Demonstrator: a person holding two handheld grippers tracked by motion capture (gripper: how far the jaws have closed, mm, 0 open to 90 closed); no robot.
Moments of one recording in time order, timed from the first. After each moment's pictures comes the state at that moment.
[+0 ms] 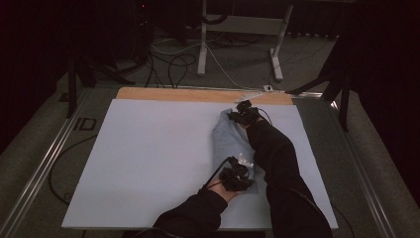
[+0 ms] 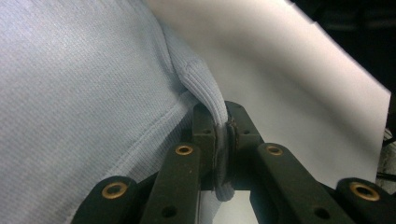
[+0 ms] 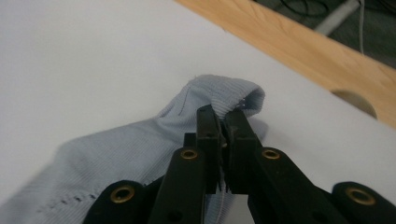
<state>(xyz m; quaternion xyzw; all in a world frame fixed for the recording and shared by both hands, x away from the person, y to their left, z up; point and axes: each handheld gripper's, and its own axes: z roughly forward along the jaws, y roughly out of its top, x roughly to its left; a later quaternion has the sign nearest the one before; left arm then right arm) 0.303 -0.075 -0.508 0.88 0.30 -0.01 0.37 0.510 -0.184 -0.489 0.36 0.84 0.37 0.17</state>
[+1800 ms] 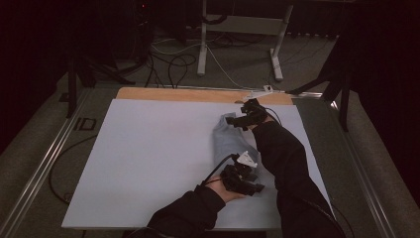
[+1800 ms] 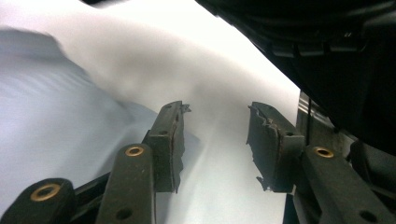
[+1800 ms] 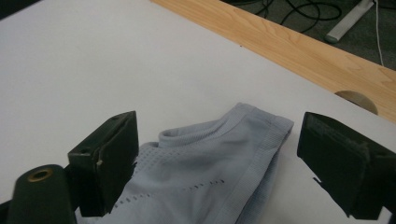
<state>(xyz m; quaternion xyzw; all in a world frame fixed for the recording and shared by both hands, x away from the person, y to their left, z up) 0.294 -0.061 -0.463 0.87 0.22 -0.04 0.43 0.479 -0.197 -0.449 0.37 0.82 0.41 0.14</state>
